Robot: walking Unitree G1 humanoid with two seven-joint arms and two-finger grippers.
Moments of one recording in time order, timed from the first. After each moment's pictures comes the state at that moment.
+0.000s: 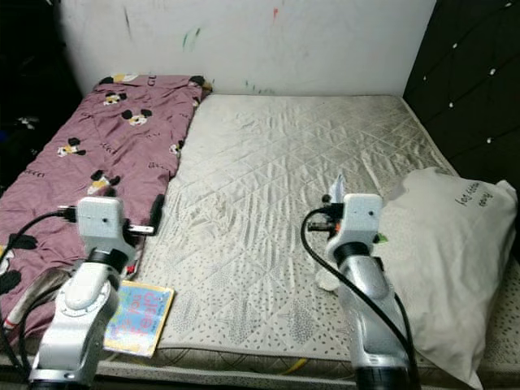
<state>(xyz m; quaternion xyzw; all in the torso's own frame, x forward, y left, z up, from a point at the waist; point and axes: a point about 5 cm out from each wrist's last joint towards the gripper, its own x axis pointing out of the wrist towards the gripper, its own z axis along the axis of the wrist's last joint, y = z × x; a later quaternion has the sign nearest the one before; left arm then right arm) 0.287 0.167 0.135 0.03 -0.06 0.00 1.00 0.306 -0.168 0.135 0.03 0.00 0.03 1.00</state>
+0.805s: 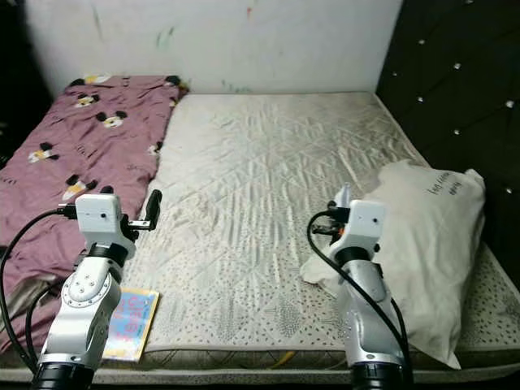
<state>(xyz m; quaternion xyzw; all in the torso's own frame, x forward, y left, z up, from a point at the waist) 0.300 0.168 0.128 0.02 -0.07 0.00 1.00 0.305 -0.176 0.118 0.05 0.01 -0.01 1.00</state>
